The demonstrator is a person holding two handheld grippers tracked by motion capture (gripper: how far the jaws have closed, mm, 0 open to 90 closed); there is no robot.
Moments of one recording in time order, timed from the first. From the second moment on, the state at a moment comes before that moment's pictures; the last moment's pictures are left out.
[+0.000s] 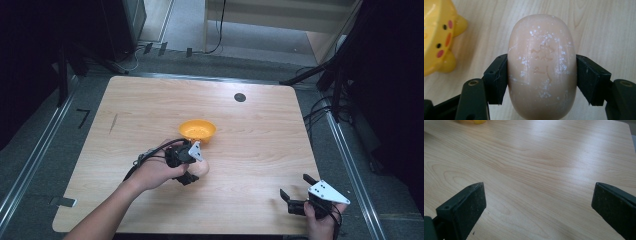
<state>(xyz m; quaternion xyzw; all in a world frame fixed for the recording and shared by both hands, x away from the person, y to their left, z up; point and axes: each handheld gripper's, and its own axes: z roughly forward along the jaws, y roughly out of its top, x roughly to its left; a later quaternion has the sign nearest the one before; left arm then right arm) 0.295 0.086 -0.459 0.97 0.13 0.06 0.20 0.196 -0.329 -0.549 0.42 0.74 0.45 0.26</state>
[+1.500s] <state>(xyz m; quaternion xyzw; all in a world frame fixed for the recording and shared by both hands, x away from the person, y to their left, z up) 0.392 0.087 -0.414 0.97 0.13 0.06 0.20 0.196 -0.330 -0.549 0.42 0.74 0.46 0.26</state>
